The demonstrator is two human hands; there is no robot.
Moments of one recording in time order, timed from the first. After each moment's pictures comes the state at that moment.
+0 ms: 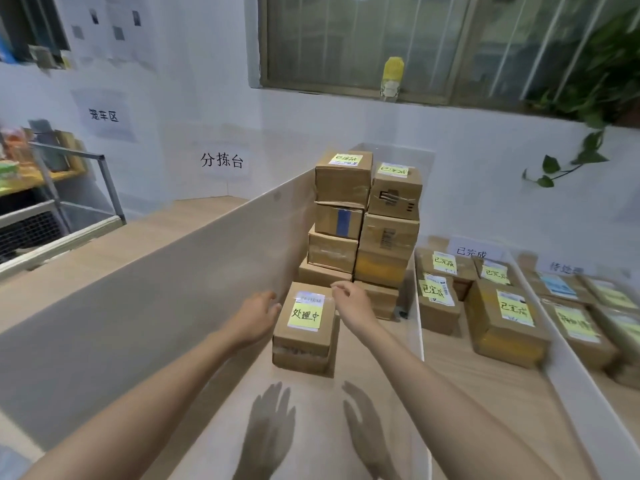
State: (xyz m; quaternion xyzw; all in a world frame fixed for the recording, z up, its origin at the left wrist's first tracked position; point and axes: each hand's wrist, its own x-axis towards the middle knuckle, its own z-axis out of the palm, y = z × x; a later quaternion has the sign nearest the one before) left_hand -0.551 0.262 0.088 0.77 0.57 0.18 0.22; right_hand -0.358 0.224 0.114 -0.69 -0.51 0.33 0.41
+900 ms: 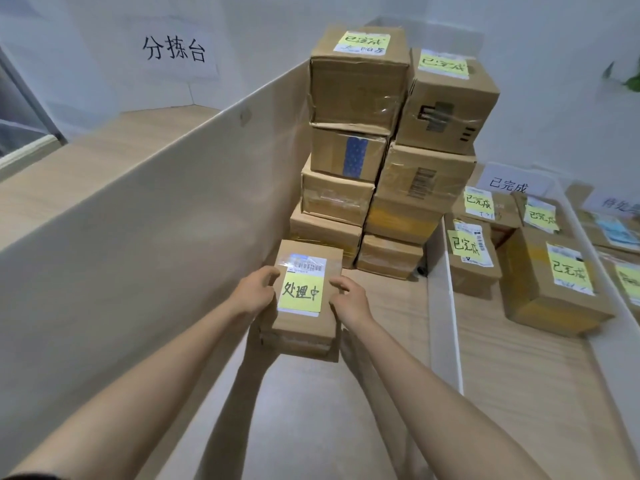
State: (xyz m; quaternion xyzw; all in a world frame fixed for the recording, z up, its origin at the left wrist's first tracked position) left_hand -0.516 0.400 -0.028 0.68 0.61 0.10 0.40; right_hand -0.333 0.335 -0.030 -0.73 -0.35 0.43 0.39
